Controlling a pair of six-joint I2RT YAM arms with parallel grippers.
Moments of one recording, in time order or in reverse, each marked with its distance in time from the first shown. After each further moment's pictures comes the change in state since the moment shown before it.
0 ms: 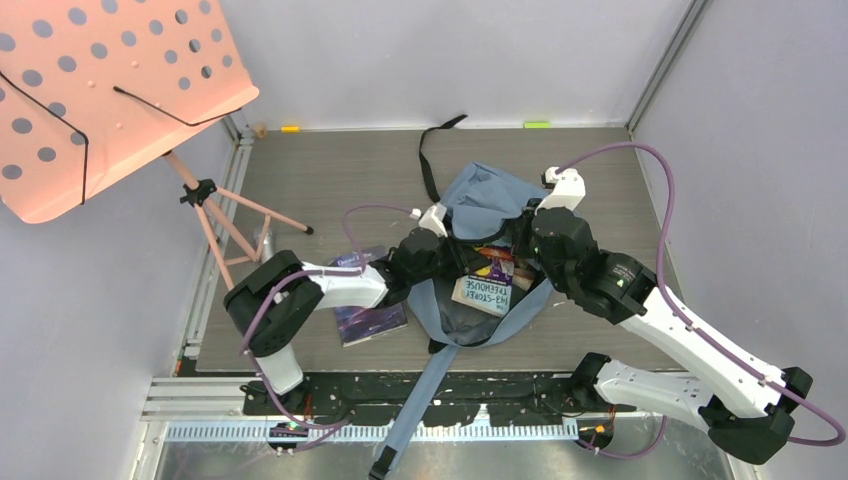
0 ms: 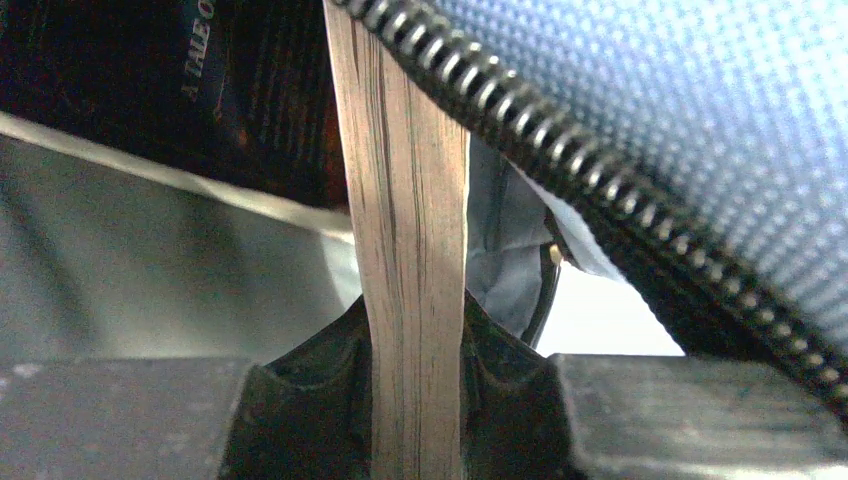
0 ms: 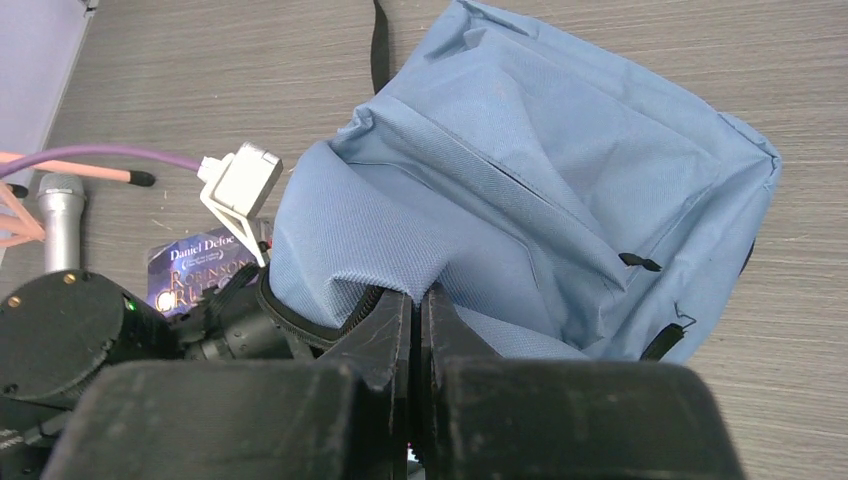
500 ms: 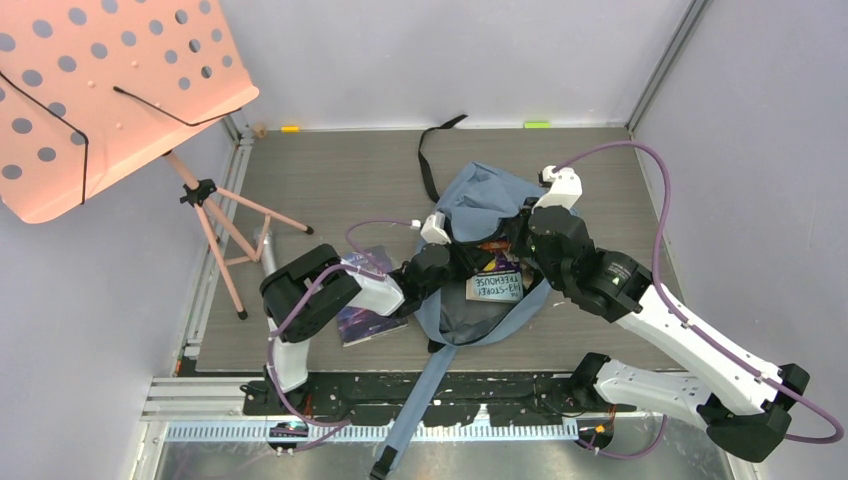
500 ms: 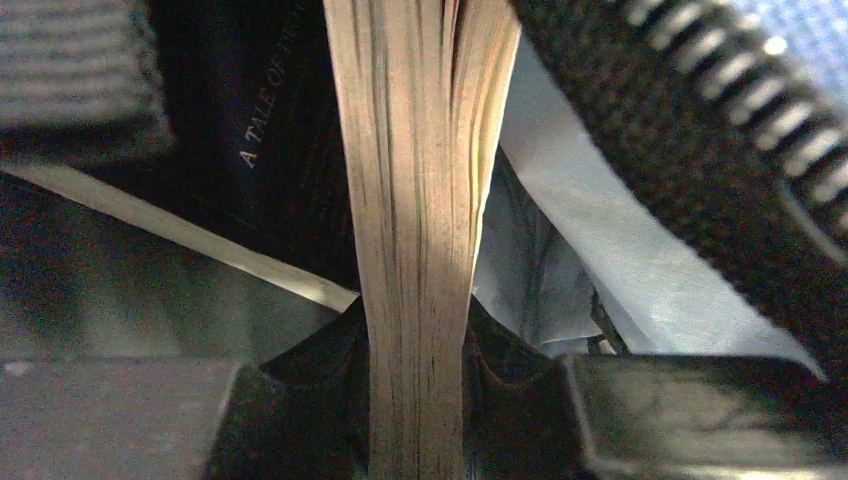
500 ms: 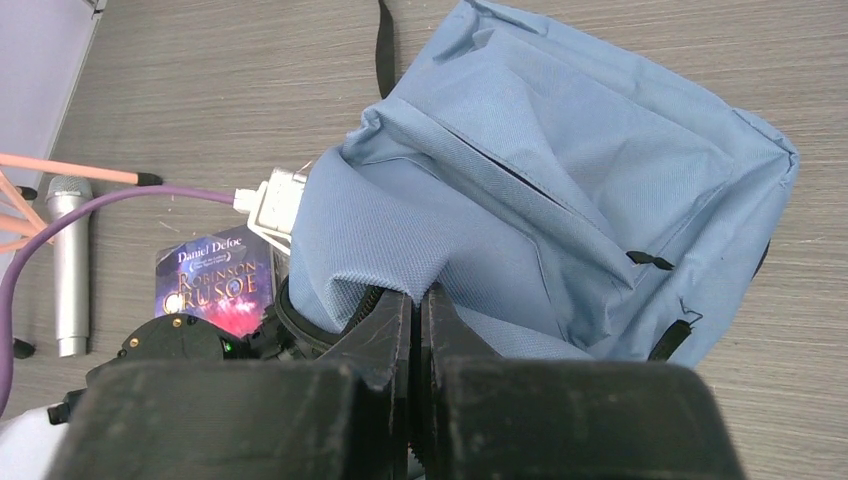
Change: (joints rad) left arm -0.057 0.200 -0.004 0.305 -0.275 -0.048; right arm -0.001 0.018 -0.001 0.021 -0.007 0.012
